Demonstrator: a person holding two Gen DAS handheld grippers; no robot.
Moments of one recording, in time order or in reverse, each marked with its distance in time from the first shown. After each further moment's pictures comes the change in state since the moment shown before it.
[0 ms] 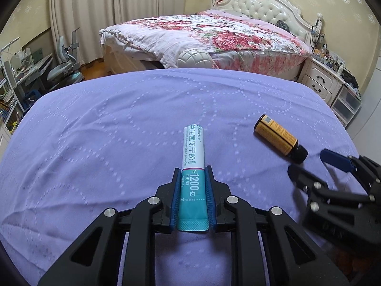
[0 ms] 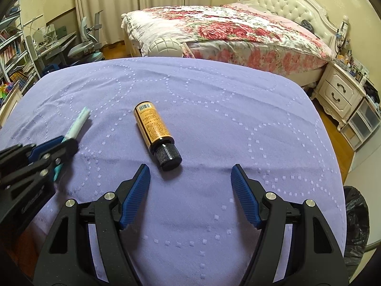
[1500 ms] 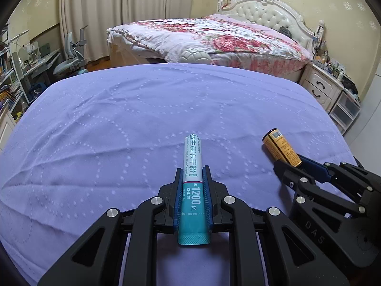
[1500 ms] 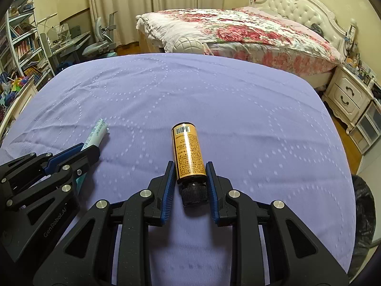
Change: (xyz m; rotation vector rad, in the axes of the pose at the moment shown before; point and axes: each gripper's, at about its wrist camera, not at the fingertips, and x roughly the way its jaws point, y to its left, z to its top) left arm -0.030 -0.017 -0.035 -0.036 -0.029 -0.004; right arm -0.038 0.031 -0.040 -0.022 -0.021 0.067
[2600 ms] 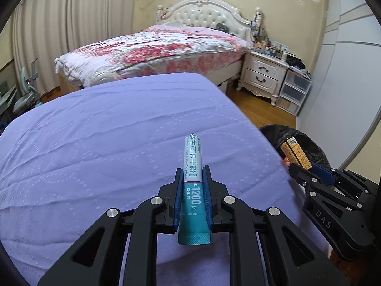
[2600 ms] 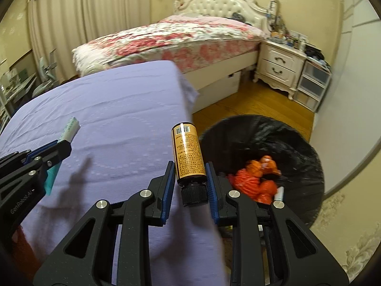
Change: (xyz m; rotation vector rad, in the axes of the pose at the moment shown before) left arm -0.041 -0.171 -0.037 0.230 -0.068 -0.223; right arm -0.102 -0.170 -0.108 0.294 -0.100 -0.278
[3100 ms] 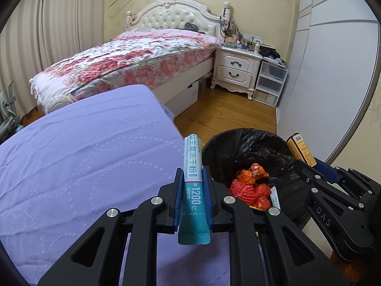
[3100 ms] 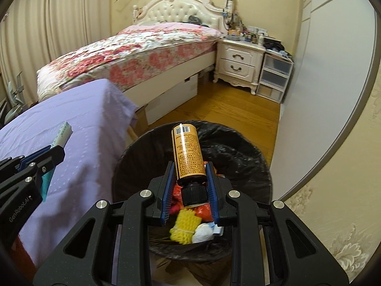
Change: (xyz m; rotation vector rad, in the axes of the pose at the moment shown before) left arm 0.041 -0.089 0.030 0.122 -0.003 -0.089; right arm 0.004 -0.095 0.006 0.135 -0.042 -0.173
